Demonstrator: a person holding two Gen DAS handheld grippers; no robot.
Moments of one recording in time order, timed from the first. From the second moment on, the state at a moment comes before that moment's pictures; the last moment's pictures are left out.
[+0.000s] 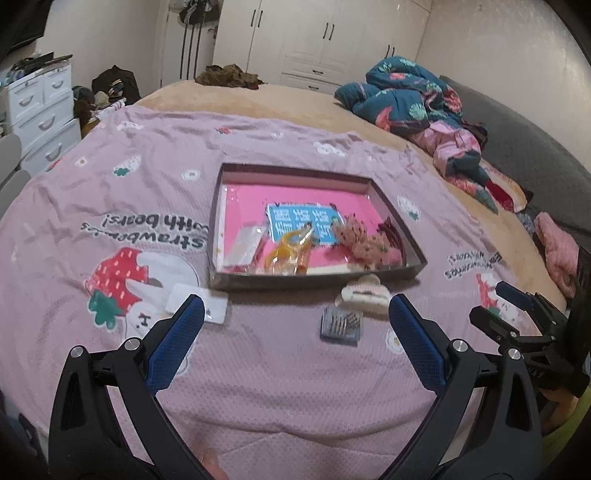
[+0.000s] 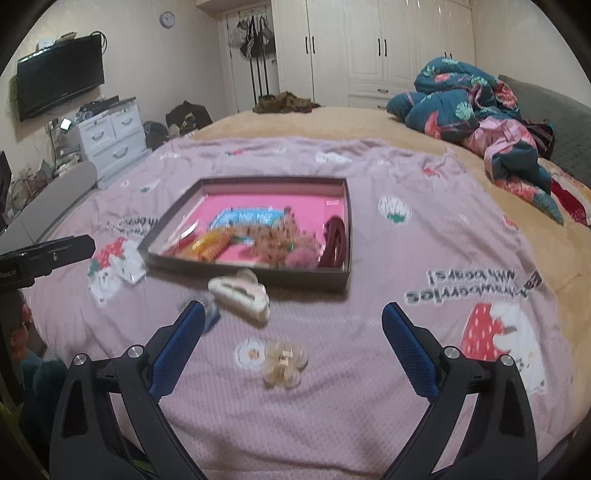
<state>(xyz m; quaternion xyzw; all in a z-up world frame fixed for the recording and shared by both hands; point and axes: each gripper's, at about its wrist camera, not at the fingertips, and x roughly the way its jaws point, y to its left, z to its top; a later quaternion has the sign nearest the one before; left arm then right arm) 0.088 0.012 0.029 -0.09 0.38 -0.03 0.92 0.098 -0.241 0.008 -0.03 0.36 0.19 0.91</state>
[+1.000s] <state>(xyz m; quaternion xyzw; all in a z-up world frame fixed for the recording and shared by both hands) 0.128 -0.040 -0.056 -0.03 0.47 -0.07 0.88 0.129 -0.228 -0.080 -0.03 0.45 0.20 0.87</state>
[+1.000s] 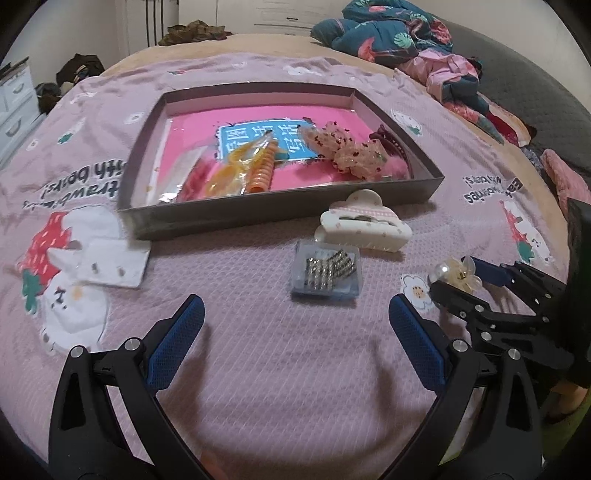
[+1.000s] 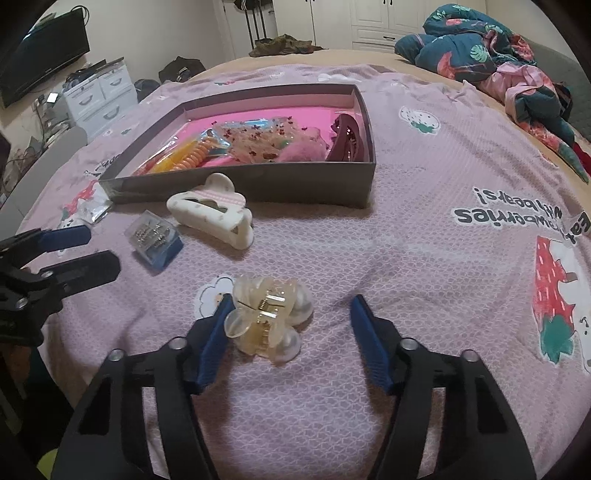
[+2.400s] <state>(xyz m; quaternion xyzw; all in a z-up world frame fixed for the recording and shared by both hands) 0.122 0.003 -0.015 -0.07 0.42 -0.04 0.90 0.124 -0.196 -0.020 -0.04 0.41 0.27 0.87</state>
